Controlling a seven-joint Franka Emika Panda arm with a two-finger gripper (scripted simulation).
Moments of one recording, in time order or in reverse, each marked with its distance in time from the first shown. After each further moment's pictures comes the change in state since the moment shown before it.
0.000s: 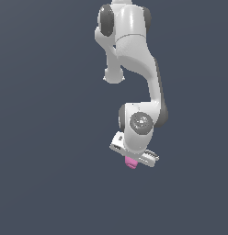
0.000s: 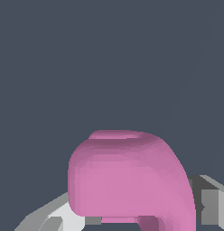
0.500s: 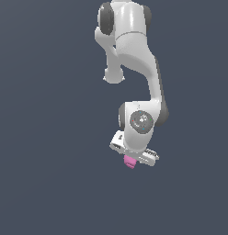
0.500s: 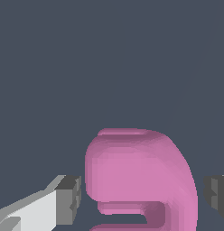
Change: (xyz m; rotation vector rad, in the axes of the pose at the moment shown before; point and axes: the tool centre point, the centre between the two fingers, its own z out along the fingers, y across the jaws) arm -0.001 0.001 -0.005 -0.001 -0.001 0.000
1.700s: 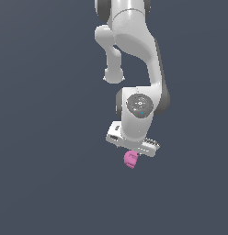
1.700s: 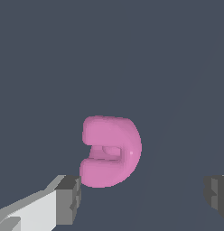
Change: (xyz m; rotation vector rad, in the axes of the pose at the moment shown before) arm -0.007 0.017 -0.056 -0.004 -0.008 -0.078
